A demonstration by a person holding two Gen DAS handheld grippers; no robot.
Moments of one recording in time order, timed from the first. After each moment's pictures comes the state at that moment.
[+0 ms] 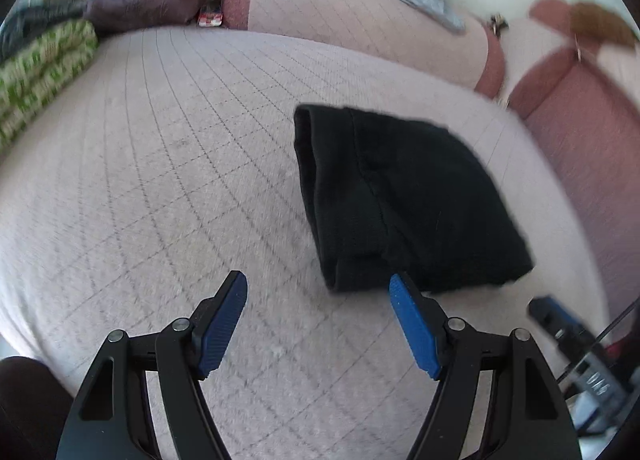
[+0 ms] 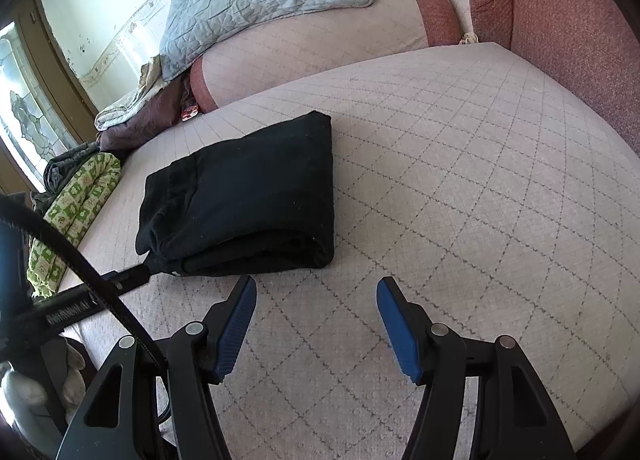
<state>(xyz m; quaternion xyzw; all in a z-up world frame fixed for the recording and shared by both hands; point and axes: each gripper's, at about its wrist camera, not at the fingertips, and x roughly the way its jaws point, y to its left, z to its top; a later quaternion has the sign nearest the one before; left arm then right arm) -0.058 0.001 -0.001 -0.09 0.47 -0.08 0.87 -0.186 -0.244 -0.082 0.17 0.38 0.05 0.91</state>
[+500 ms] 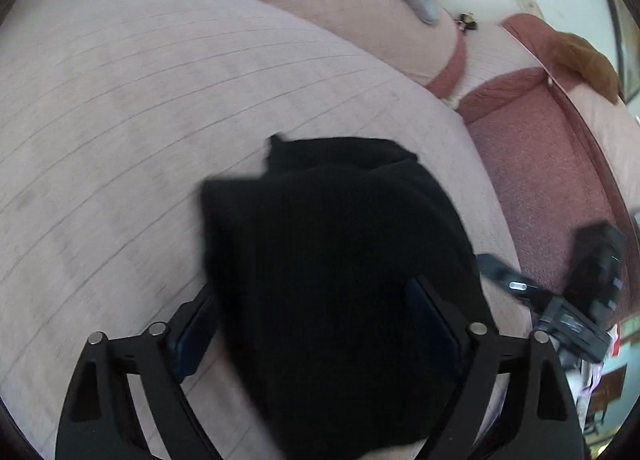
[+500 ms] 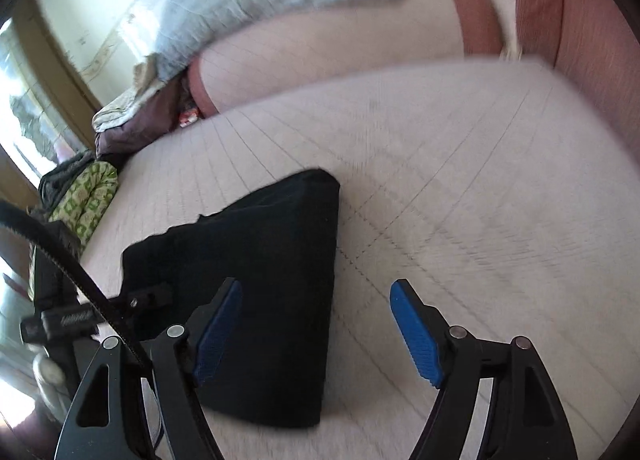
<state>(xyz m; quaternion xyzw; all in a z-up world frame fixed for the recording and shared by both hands) 0.061 -0.020 -0.043 -0.18 0.52 -0.24 0.80 -0.038 -0.280 -0.083 0.18 0.44 0.10 0.87</state>
